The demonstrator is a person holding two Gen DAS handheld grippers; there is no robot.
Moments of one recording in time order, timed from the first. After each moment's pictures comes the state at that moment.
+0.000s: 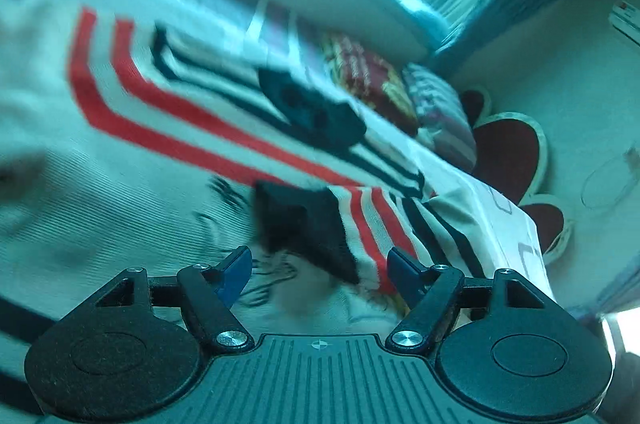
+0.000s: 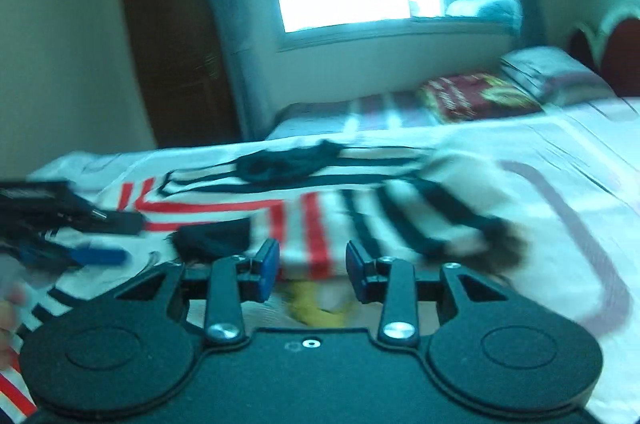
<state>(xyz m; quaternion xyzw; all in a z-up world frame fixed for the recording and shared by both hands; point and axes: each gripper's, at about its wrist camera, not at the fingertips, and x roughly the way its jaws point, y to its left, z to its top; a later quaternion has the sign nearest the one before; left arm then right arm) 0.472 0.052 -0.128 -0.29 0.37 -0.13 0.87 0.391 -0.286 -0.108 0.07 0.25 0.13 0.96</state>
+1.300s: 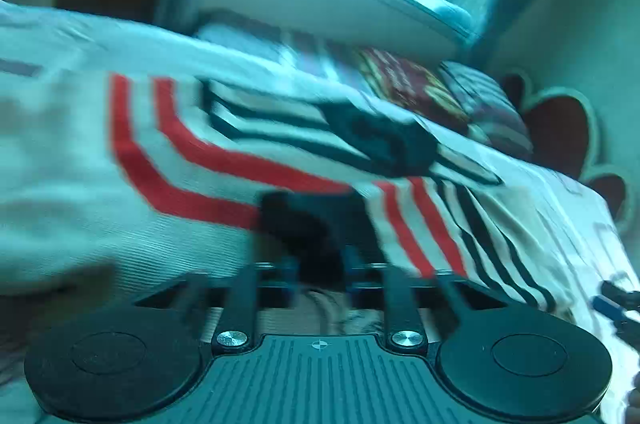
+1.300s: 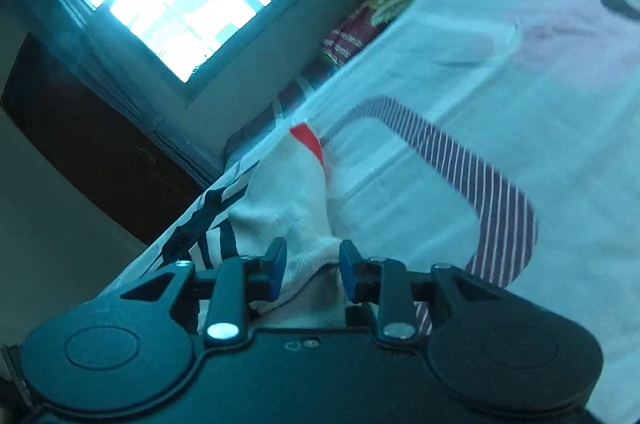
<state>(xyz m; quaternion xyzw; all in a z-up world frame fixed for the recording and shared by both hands) 0.486 0.086 -0.135 -0.17 0.33 -0.05 0.93 0.432 -0.405 -0.133 0.29 0.27 0.07 0.91</state>
